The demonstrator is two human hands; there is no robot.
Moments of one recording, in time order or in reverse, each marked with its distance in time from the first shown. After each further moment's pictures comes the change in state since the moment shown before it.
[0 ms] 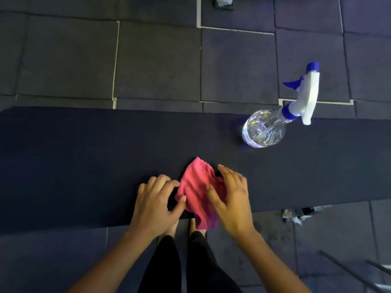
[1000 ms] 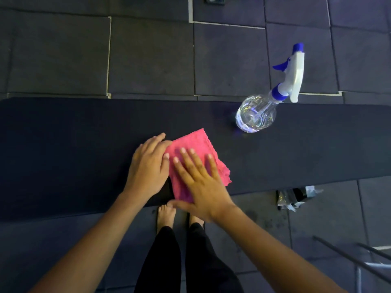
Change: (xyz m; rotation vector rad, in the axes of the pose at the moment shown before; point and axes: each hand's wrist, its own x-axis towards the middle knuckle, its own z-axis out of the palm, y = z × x) left_hand 0.040 -0.009 -0.021 -0.075 -0.034 -0.079; right_hand -0.008 -0.013 0.032 -0.600 -0.305 -0.508
